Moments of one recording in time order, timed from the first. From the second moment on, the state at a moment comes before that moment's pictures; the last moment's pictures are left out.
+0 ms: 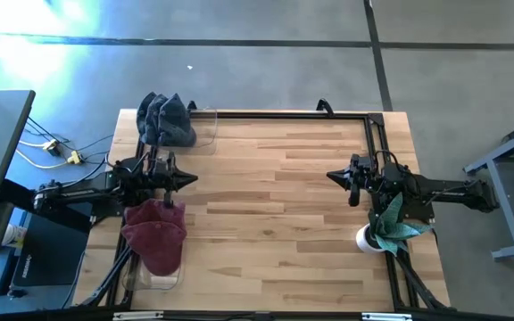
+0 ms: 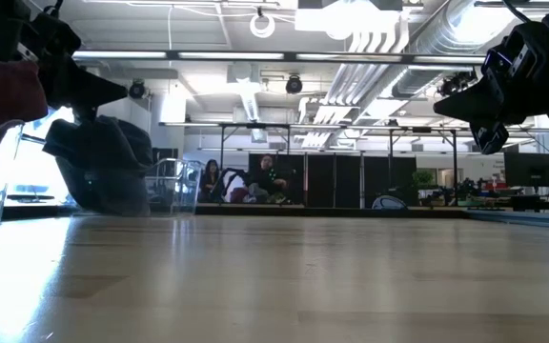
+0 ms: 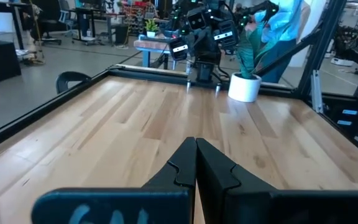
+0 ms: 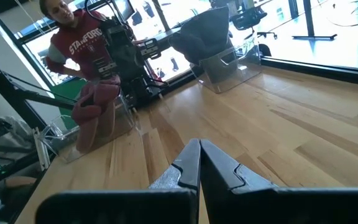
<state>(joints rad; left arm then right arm) 0.15 0.01 0.06 -0.10 0.07 -0.08 -0.12 0.13 0.01 0.05 0.10 0.44</state>
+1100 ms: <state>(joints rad) 0.08 0.01 0.06 -0.10 -0.06 0.12 -0.12 0.13 0.01 0.05 0.10 0.44</state>
